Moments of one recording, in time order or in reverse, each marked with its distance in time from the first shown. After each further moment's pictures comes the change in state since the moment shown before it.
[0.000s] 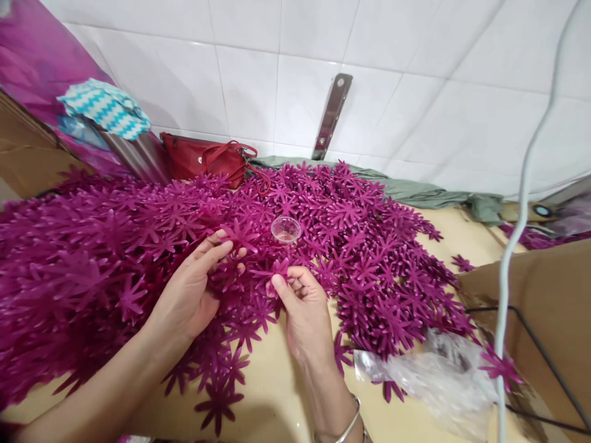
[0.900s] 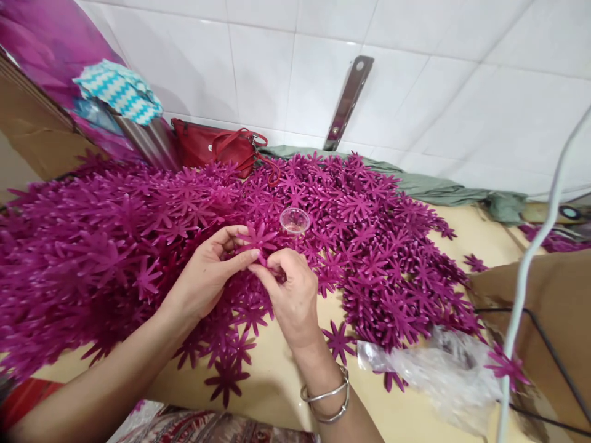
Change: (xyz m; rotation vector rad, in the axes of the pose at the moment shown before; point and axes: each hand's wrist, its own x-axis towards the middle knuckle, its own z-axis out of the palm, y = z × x) left_hand 0.009 -0.011 -0.028 0.504 -0.320 0.245; right_hand 0.003 -0.012 0.021 -0.776 -0.120 -0.614
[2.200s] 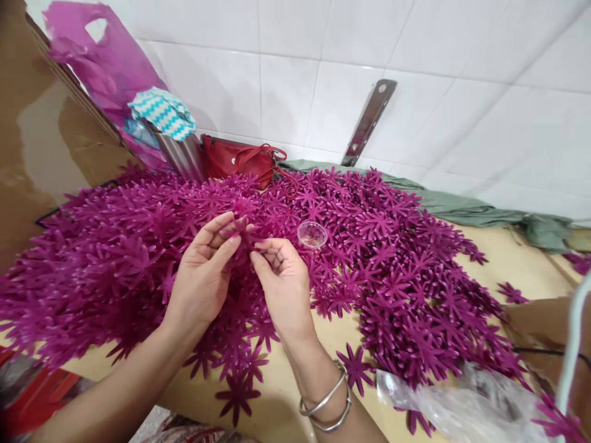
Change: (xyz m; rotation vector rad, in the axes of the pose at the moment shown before) left_hand 0.000 0.023 -0.005 -0.236 0.290 0.186; right_hand 0.023 -0.020 0.046 0.673 -0.100 0.336
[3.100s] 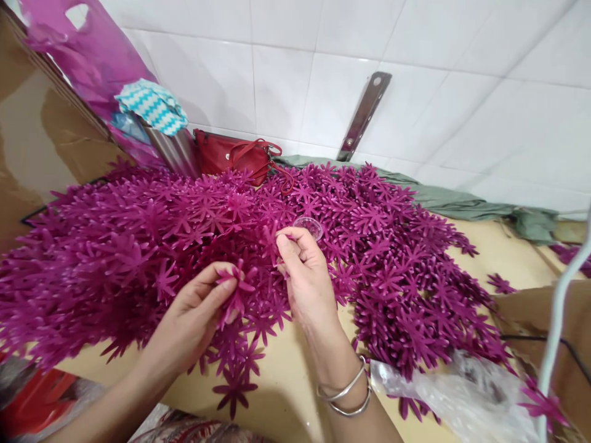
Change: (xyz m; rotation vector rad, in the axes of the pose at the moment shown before) left_hand -0.051 0.002 -0.032 0.106 -0.167 -0.366; right_hand 0.007 -0.021 -0.030 0.029 0.017 0.074
